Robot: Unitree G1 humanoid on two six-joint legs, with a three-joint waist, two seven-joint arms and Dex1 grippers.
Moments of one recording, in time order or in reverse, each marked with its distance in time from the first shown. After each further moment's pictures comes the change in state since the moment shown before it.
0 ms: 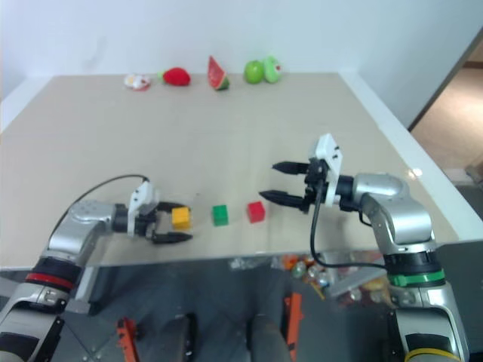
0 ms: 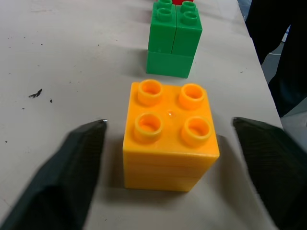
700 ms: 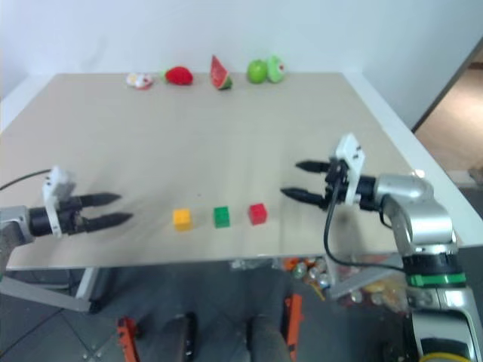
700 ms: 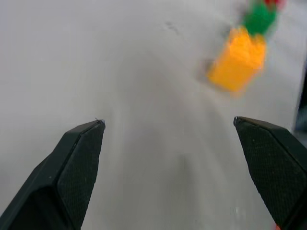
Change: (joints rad) left arm 0.232 0.246 0.419 -0.231 -0.265 0.416 0.178; right arm 0.102 -0.078 -0.041 0.109 -0.061 -0.076 -0.015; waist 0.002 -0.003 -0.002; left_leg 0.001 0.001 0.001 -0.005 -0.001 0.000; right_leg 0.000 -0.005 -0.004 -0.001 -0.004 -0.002
